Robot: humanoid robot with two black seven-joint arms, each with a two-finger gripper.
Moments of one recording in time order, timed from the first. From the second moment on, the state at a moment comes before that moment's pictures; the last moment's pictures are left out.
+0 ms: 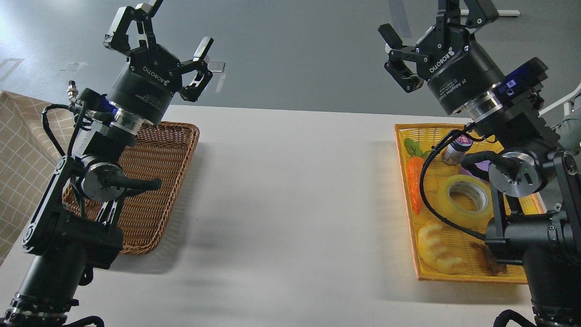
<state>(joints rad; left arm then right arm) -0.33 0.14 -1.52 -1.47 0.62 -0.40 -0.06 0.48 0.00 1.47 1.57 -0.87 0.32 -0.18</state>
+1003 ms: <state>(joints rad) -0.33 0.14 -1.51 -1.47 0.62 -0.40 -0.06 0.47 0.00 1.47 1.57 -0.86 0.35 -0.17</state>
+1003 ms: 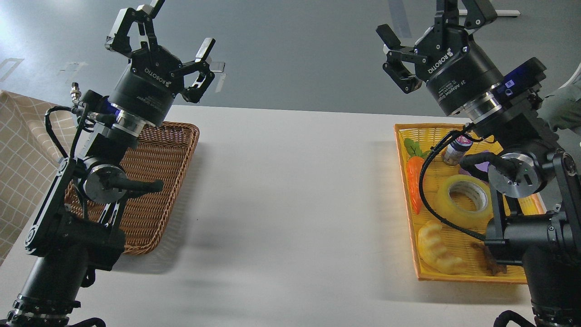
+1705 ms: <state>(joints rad) -0.32 0.14 -1.52 -1.47 0.62 -0.40 -0.06 0.45 0.00 1.49 1.59 -0.86 0.41 -0.14</state>
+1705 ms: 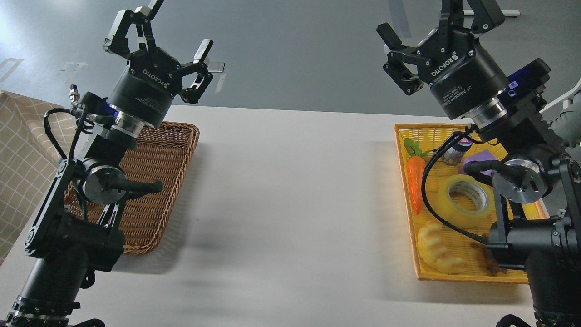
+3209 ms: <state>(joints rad) -0.32 0.14 -1.52 -1.49 0.61 -0.42 -0.06 0.46 0.00 1.50 1.59 -0.86 0.41 -0.15</state>
